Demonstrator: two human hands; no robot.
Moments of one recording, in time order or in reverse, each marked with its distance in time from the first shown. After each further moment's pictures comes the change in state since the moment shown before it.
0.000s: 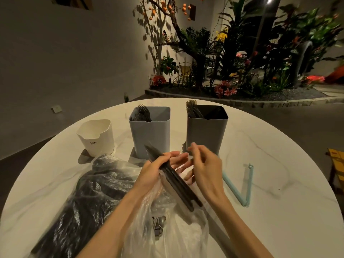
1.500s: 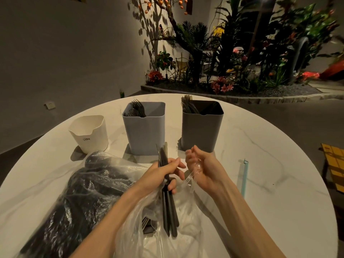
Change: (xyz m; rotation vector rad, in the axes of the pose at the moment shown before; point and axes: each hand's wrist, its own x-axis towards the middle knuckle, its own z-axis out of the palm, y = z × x) left_hand -0.005 -0.009 0.006 0.345 -0.248 -0.095; right_hand 0.022 0.001 -0.020 1.082 -0.098 0.876
